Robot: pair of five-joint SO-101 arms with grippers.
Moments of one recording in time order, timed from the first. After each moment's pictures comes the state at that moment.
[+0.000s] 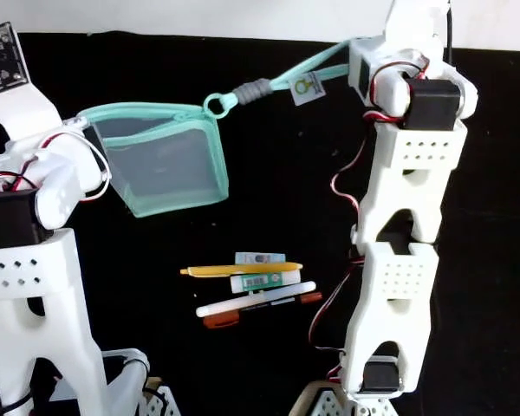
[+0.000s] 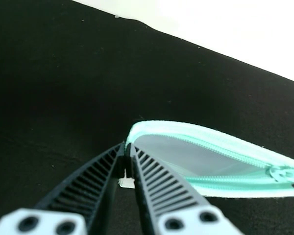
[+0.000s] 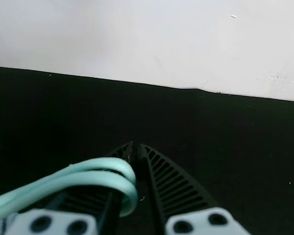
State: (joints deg) left arm -14.9 -29.2 4.7 78.5 13.8; right arm -3.5 38.4 -94.9 93.8 6.4
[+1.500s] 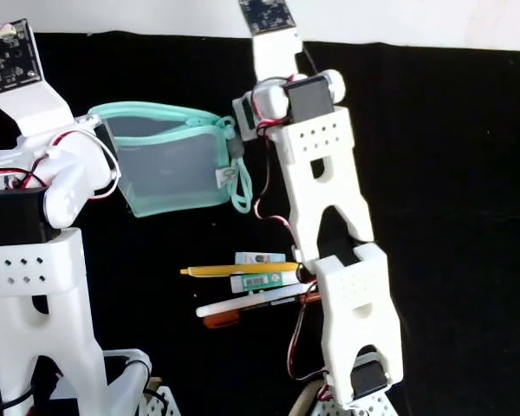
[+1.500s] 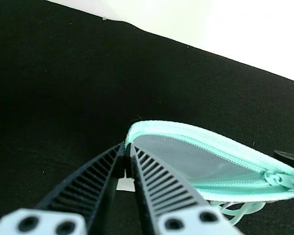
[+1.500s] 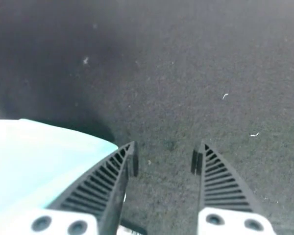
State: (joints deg) left arm -10.9 -29.1 4.7 77.3 13.8; right arm -25.1 37.2 -74.2 100.4 0.1
